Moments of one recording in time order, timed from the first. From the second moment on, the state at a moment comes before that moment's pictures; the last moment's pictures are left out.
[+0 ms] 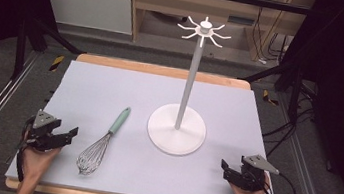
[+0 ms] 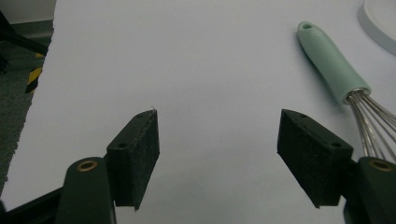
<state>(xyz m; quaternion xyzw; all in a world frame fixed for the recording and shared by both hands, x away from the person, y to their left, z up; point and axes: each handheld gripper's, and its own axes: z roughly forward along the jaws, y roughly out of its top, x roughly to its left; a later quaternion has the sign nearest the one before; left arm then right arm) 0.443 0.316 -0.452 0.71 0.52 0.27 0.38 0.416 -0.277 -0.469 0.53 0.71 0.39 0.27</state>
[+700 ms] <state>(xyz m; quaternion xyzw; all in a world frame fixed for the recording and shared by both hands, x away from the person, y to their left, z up) 0.436 0.292 -0.422 0.74 0.48 0.26 0.40 0.413 -0.271 -0.462 0.53 0.71 0.39 0.27</state>
